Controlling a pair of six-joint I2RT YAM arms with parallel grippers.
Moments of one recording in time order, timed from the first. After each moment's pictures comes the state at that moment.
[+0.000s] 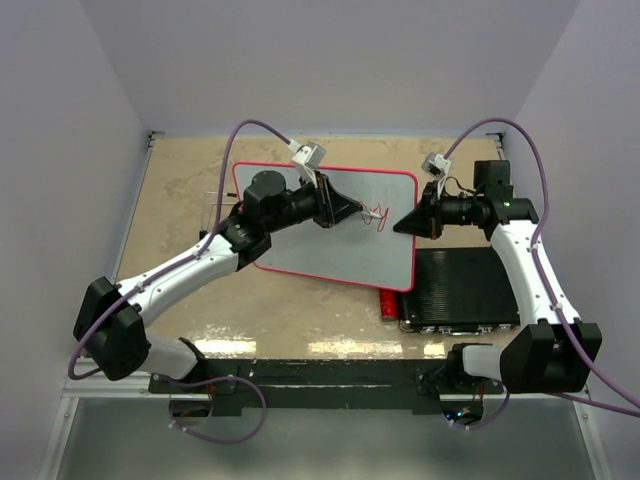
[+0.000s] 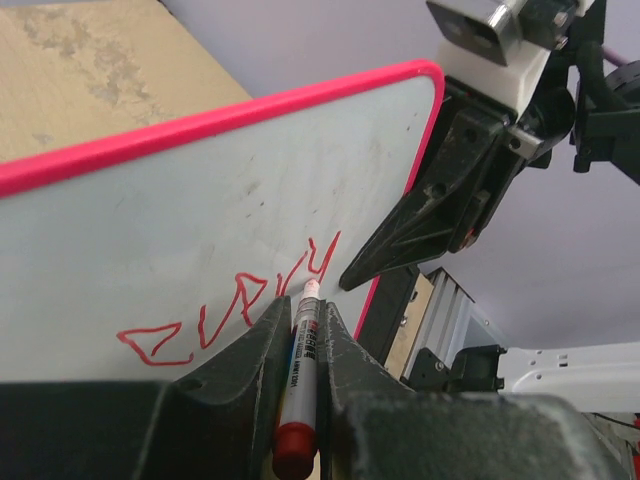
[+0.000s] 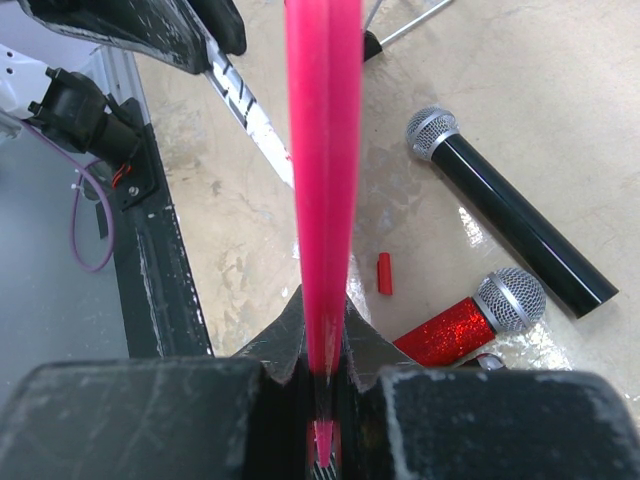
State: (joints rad) left arm -0.72 1.39 1.07 0.25 0.34 -0.57; right arm 0.01 1.27 1.17 -0.77 -1.12 -0.40
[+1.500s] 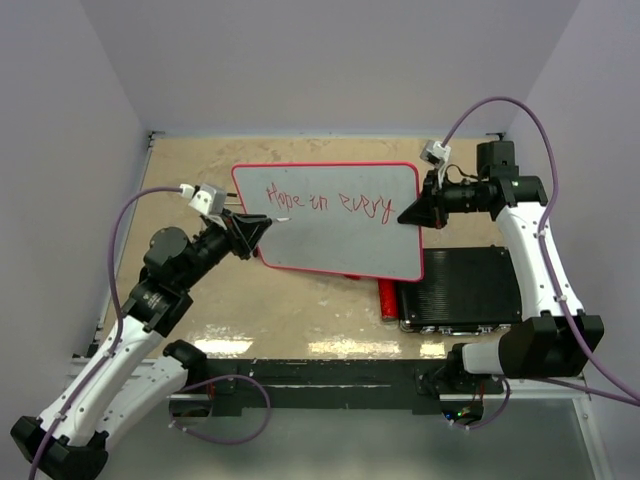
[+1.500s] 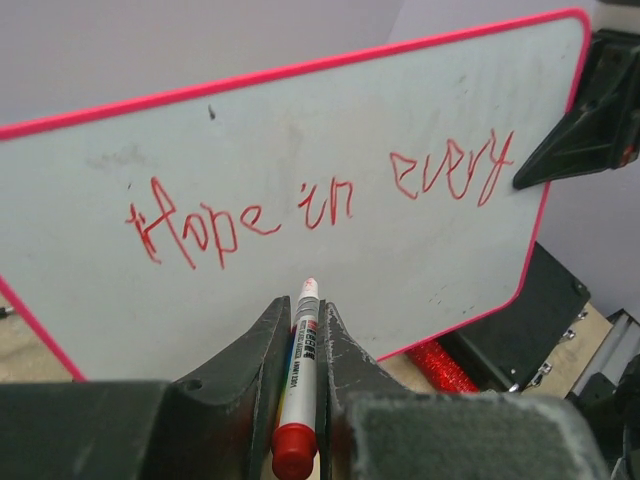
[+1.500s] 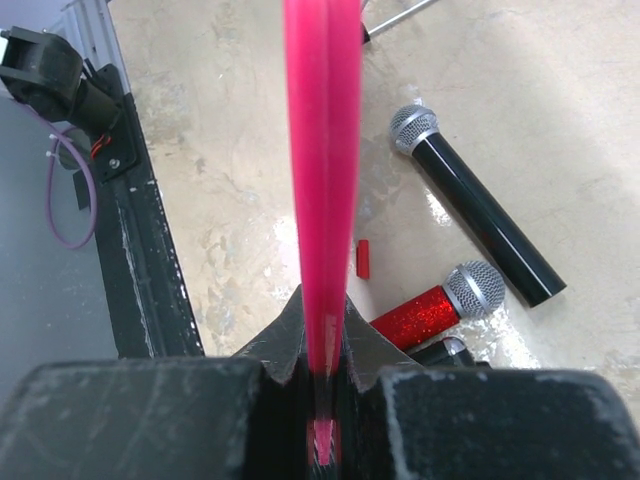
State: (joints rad) left arm -0.49 0.69 0.73 -0.03 0.19 -0.32; right arm 0.02 1.35 1.39 -1.01 -1.05 -0.57
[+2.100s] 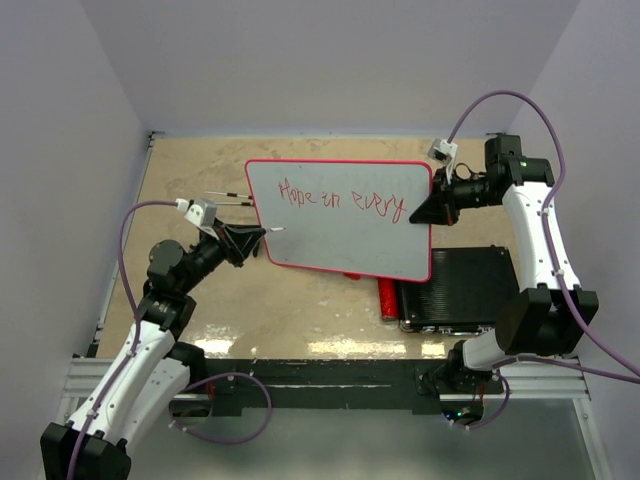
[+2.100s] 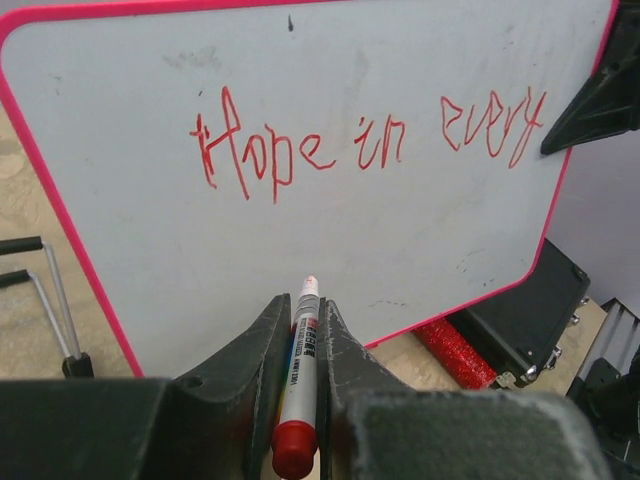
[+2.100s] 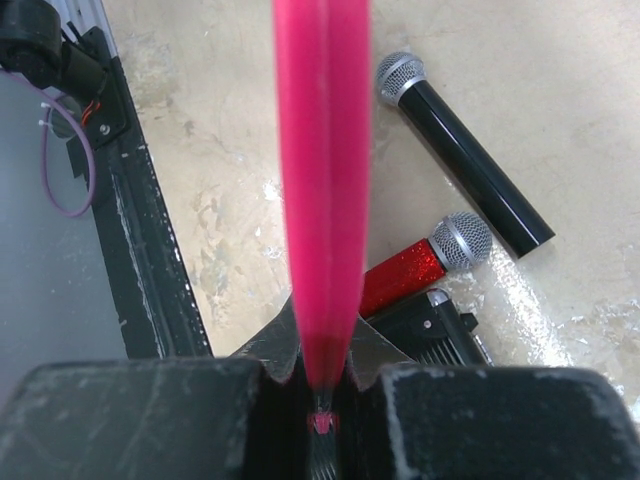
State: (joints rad) left arm -0.26 0.66 0.46 0.23 0.43 -0.39; right arm -0.06 1.48 1.53 -1.28 -1.02 -0.79
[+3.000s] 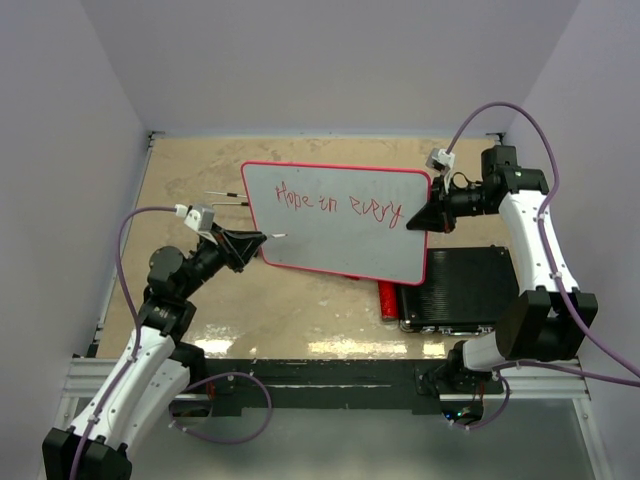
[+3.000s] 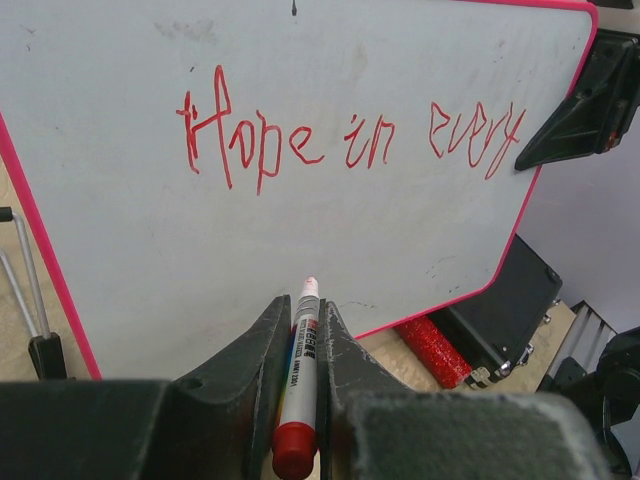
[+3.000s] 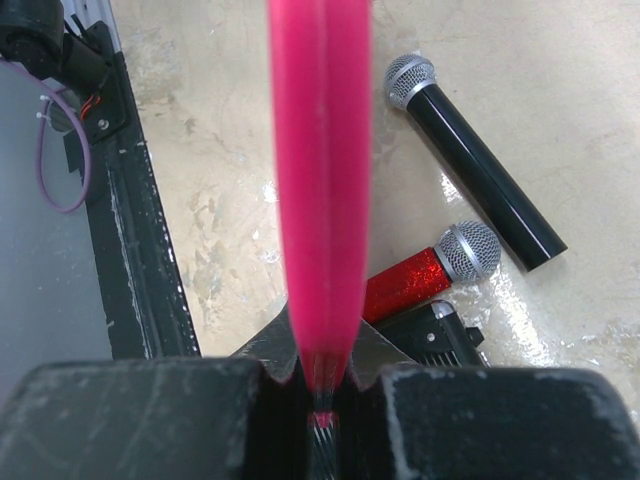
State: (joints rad) left arm -0.26 0.61 0.41 0.25 0.46 -0.46; right arm -0.06 1.45 1.42 -1.21 -1.06 -0.84
